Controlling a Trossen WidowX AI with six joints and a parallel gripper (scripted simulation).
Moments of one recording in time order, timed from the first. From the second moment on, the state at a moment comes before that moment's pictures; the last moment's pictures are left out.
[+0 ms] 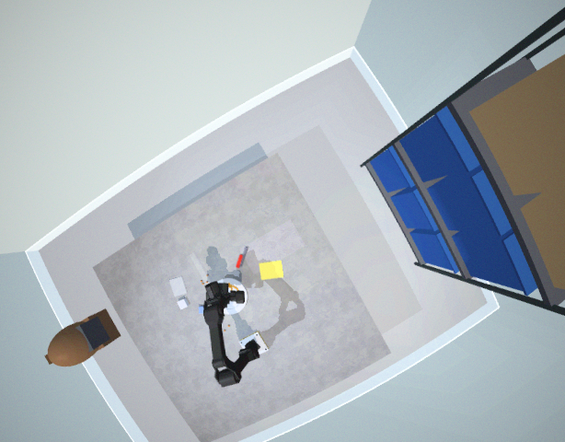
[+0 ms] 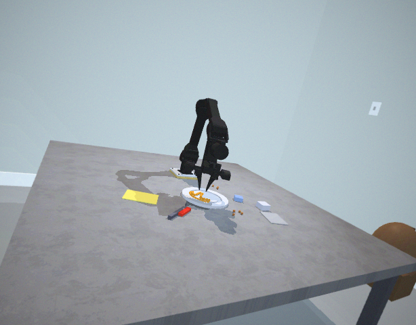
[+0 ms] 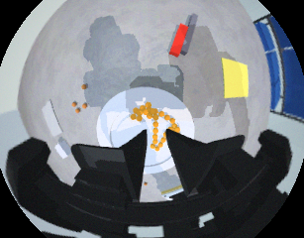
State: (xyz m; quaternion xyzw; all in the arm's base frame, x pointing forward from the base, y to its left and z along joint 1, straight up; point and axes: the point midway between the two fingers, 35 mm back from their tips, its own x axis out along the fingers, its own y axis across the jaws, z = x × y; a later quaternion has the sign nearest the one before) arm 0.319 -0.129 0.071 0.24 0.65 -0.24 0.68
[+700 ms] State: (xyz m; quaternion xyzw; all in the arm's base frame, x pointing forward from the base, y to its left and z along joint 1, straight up) arm 0.319 -0.130 0.043 0.24 0.65 -0.24 0.67
